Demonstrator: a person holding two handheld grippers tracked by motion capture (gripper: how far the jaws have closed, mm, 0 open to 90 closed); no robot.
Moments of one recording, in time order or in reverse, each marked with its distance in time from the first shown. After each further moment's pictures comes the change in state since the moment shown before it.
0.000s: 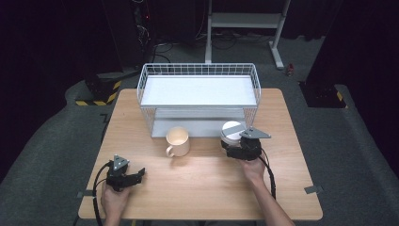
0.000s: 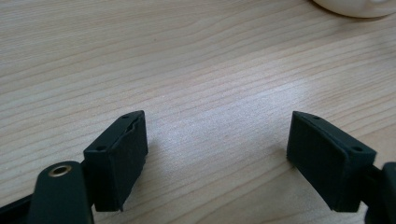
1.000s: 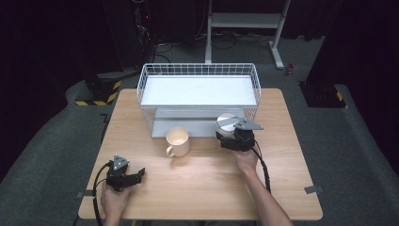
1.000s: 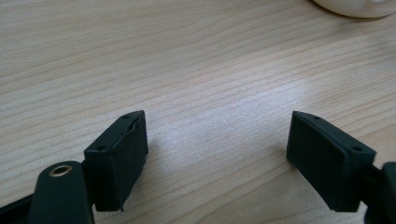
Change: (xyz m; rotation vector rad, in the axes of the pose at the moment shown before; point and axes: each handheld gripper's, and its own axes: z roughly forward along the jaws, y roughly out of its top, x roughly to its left) left arm 0.000 0.000 0.000 0.000 0.001 -0.004; right arm -0.001 0.020 0.029 -0.025 -0.027 0.014
